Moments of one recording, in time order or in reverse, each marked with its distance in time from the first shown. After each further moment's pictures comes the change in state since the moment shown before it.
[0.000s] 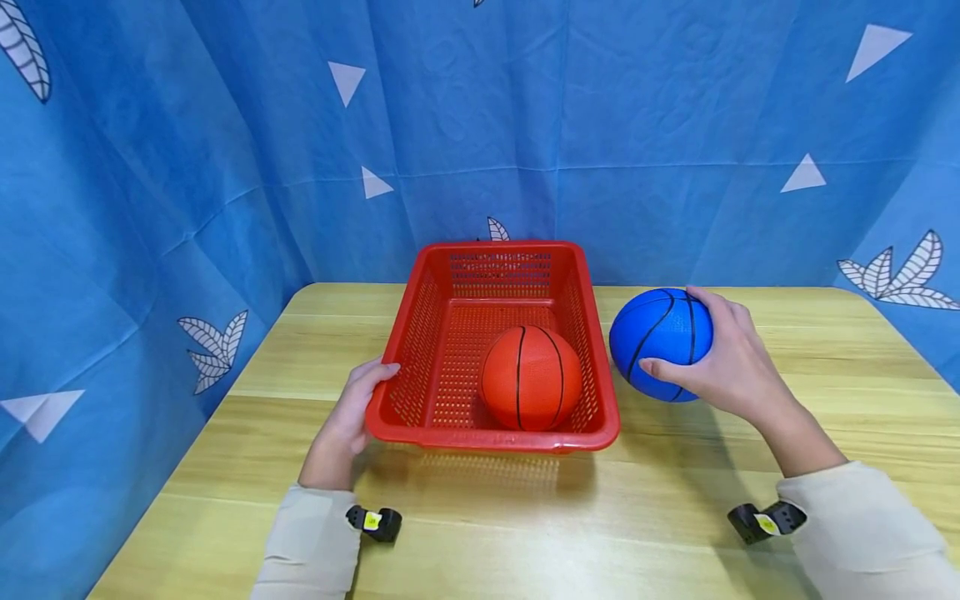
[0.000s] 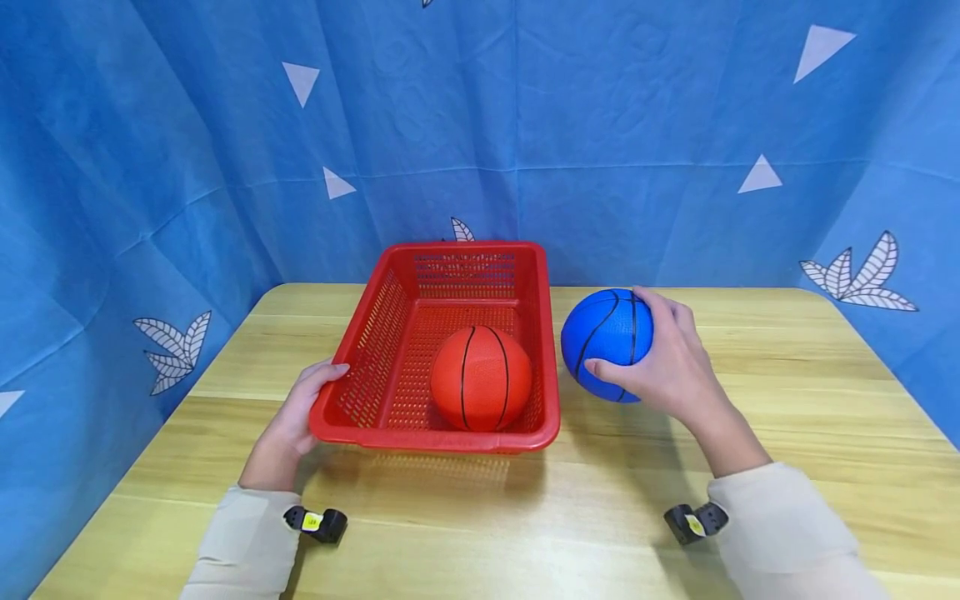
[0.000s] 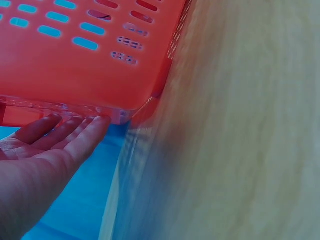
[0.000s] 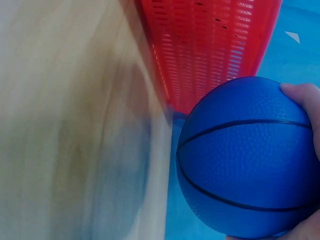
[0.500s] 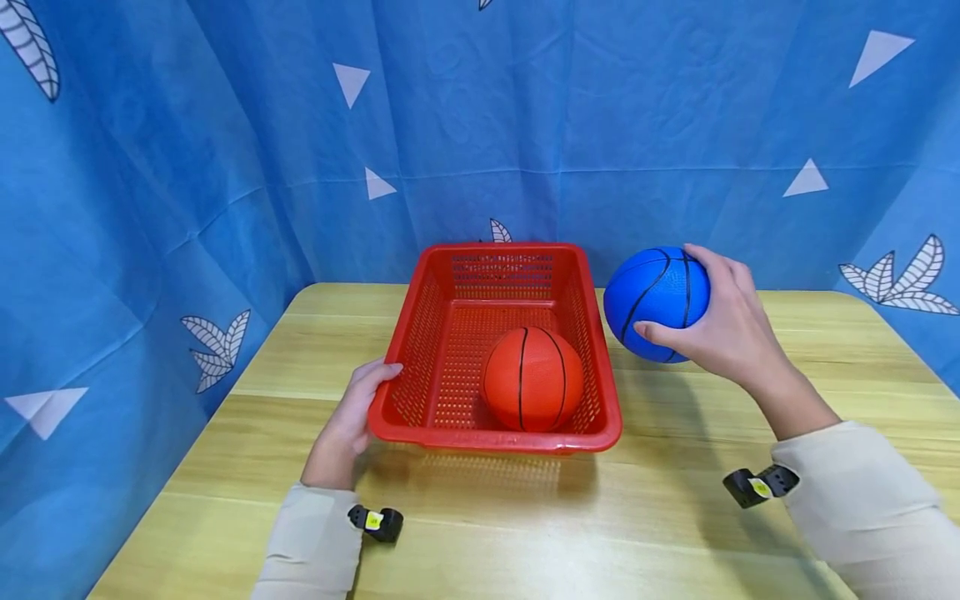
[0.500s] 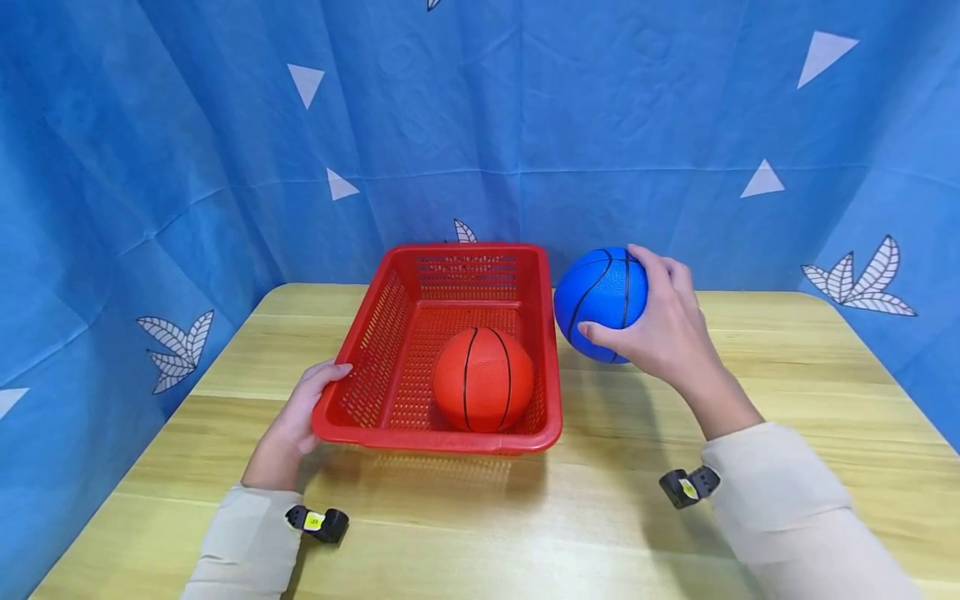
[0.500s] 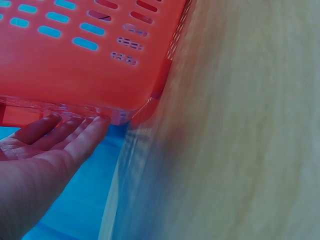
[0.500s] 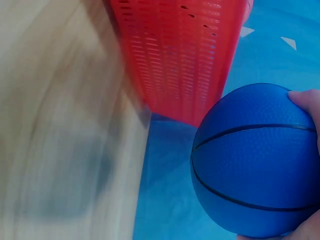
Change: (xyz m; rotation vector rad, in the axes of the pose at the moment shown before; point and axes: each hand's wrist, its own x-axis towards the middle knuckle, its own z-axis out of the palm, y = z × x) left_hand 0.001 -0.002 0.000 -0.008 0.011 0.009; right_hand 0.027 -0.025 -0.017 0.016 0.083 -0.028
